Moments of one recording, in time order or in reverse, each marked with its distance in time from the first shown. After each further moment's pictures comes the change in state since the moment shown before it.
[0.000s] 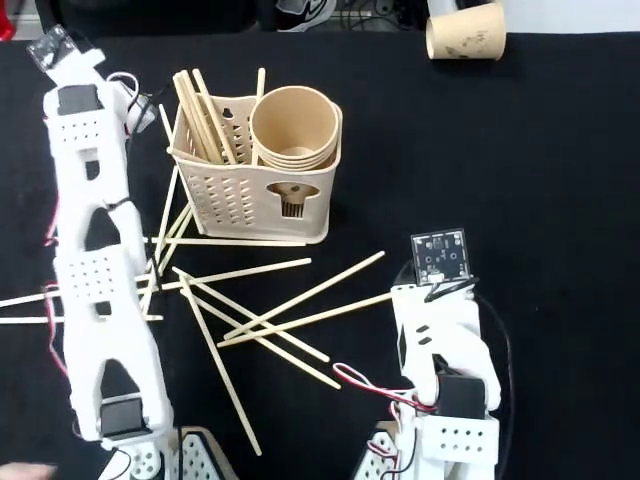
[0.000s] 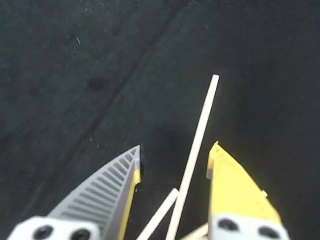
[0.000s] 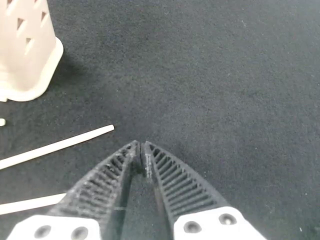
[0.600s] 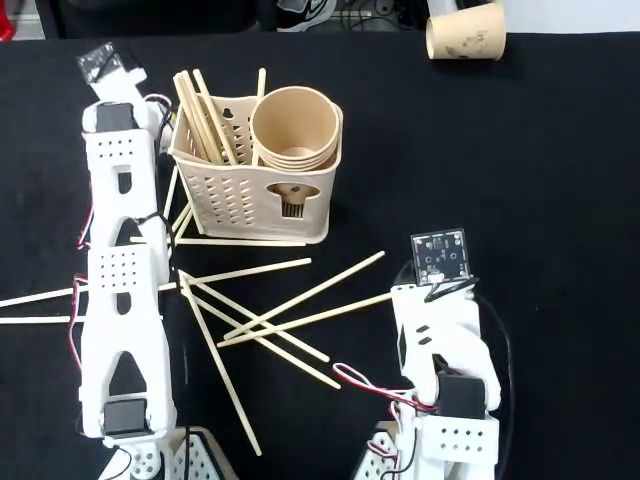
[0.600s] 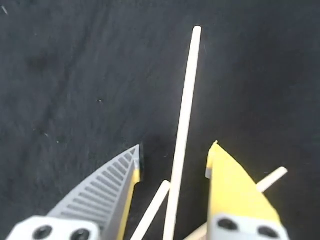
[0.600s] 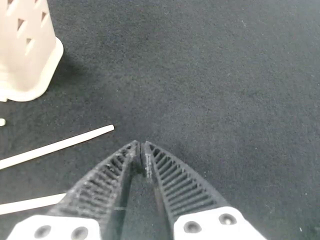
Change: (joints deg) left arm 4.2 18.1 -20.9 6.3 -5.1; right arm 0.0 0.0 0.0 0.0 0.0
